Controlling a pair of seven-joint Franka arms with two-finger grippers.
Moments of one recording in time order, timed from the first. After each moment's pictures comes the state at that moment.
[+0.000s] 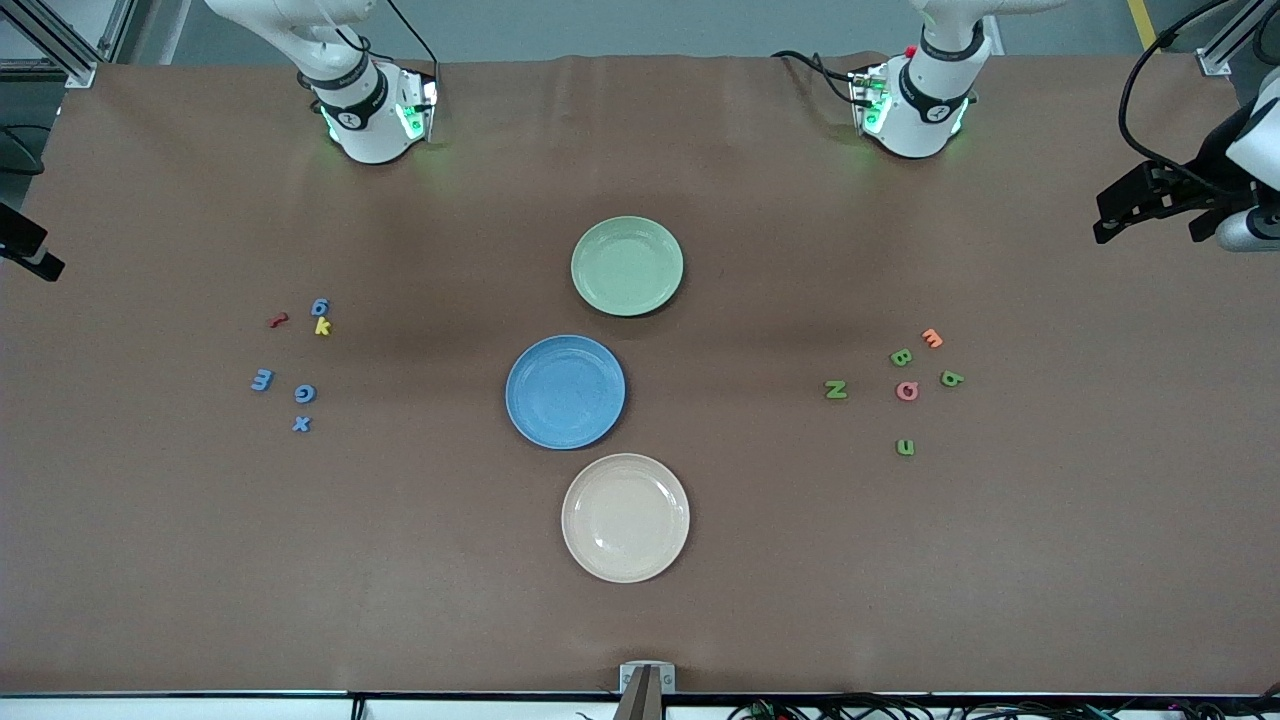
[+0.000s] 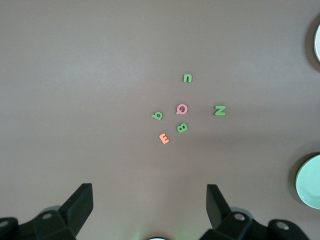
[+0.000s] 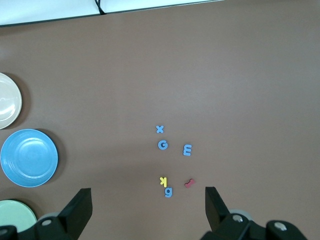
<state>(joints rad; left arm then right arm) 0.03 -0.04 -0.09 -1.55 0.01 1.49 -0.06 -0.04 0.01 -0.09 -1.46 0.04 1.57 -0.03</state>
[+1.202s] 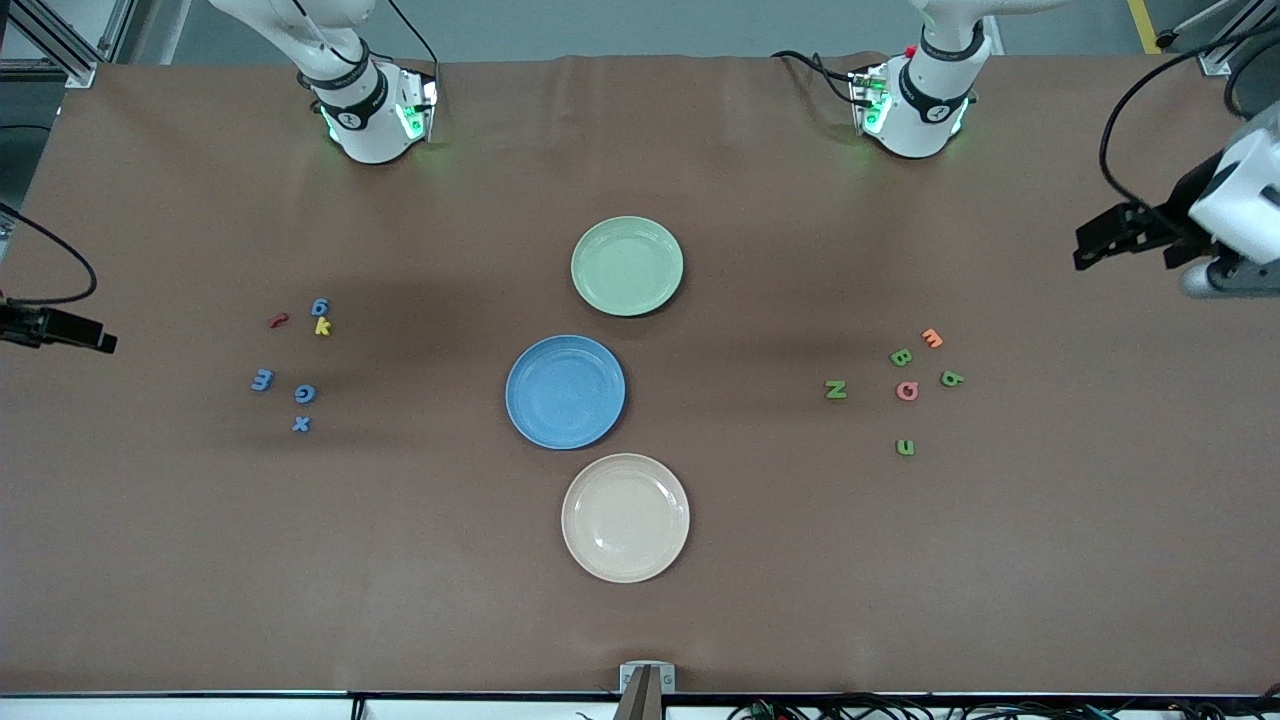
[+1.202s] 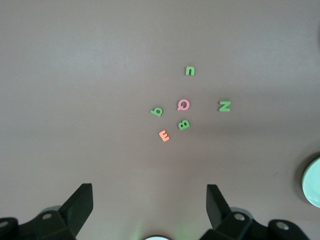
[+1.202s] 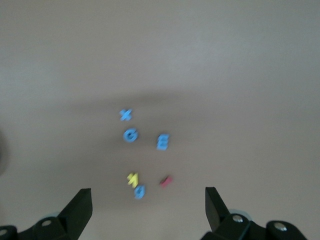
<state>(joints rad) 0.03 0.04 -0.09 -1.59 0.01 1.55 -0.06 -0.18 0.23 -0.10 -1.61 0.04 1.76 -0.20</state>
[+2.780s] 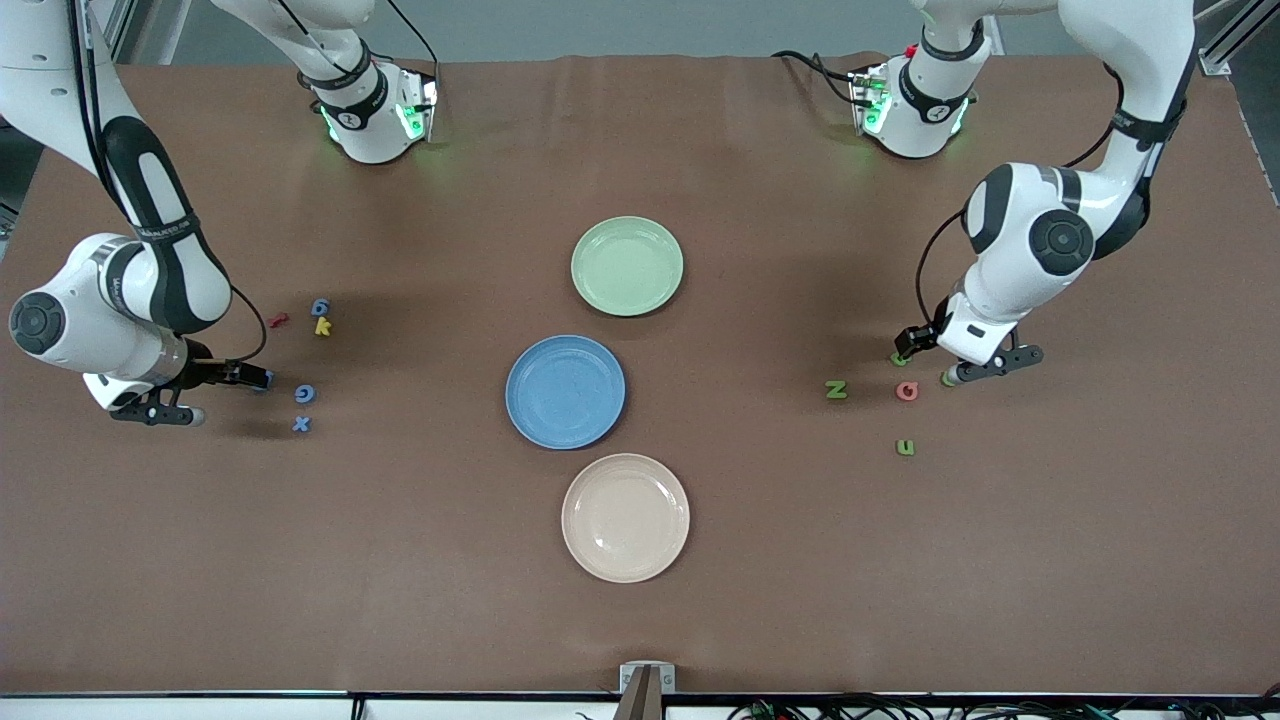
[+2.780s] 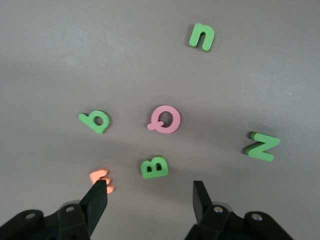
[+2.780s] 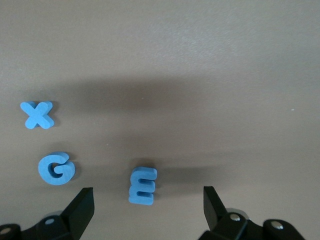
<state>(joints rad) 0.01 0.19 -0.18 -2.36 0.01 2.54 -0.43 -0.18 0.43 -0.09 -2.10 0.04 2.40 -0.21</state>
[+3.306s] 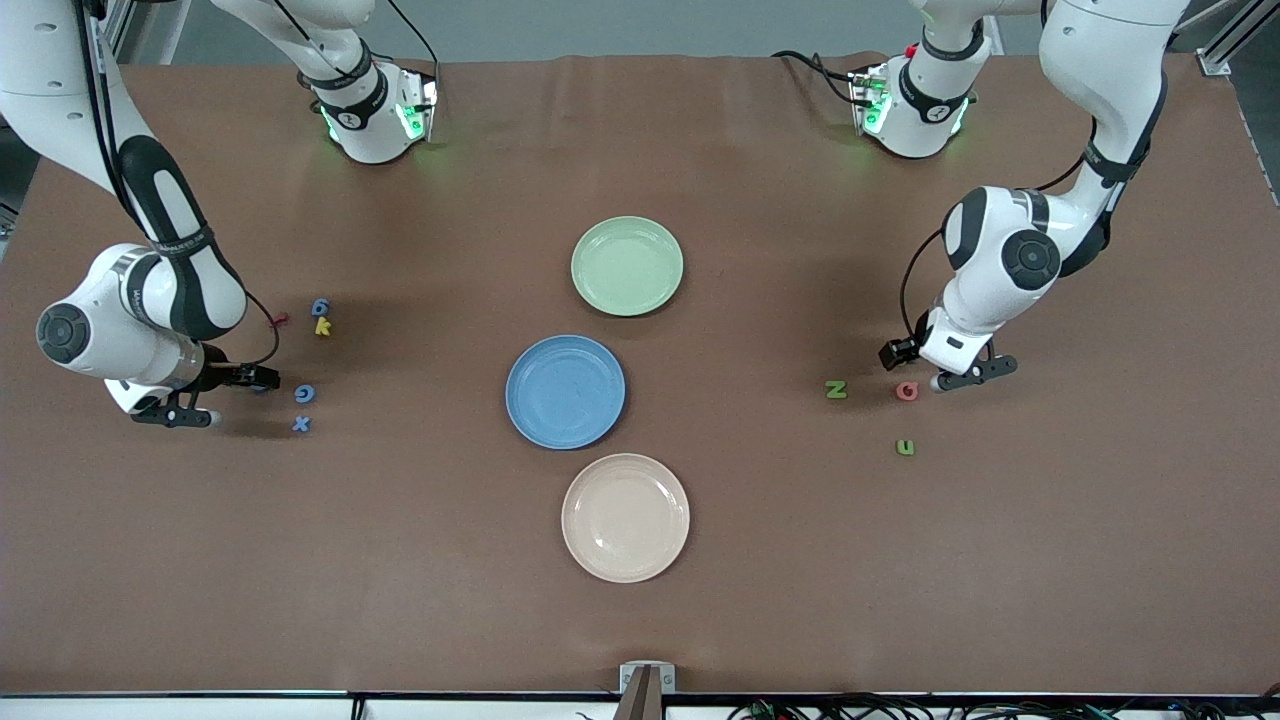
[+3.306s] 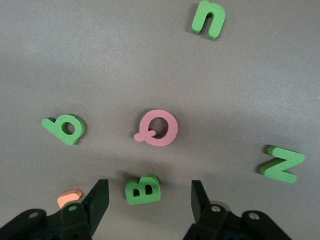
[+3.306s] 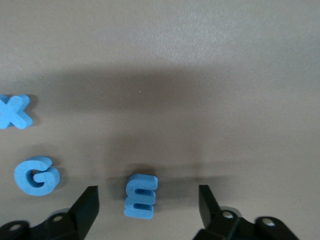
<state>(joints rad) 0.01 0.30 -0.18 -2.39 0.01 2.69 -0.43 -0.18 0.49 -0.09 -2.10 0.04 2.44 -0.21</state>
